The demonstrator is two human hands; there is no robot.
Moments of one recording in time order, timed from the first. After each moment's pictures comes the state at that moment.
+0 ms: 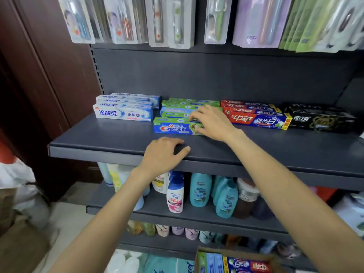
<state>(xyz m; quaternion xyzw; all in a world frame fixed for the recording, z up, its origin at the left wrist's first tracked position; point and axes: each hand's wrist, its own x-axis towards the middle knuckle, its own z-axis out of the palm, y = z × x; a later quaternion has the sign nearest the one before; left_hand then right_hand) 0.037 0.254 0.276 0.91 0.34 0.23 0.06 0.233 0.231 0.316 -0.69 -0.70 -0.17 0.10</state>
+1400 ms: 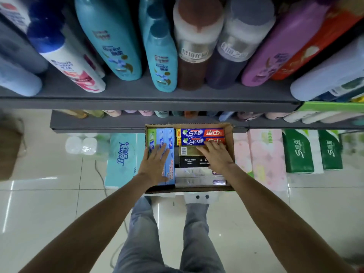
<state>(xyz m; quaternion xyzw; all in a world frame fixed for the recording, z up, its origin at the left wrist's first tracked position) 0.074 0.052 -0.117 0.91 0.24 -0.34 0.09 0.282 -0.076 -0.129 -0.73 -0.60 0.24 -0.21</state>
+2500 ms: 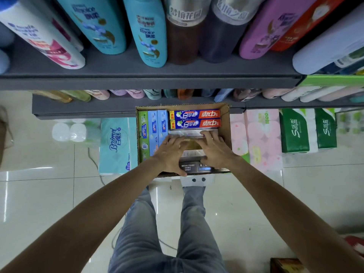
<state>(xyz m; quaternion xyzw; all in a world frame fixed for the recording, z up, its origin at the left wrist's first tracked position) 0.120 0.016 -0.122 0.93 0.11 -0.29 0.19 0.267 -0.105 -0.116 -0.74 -0.59 0.29 -0.12</state>
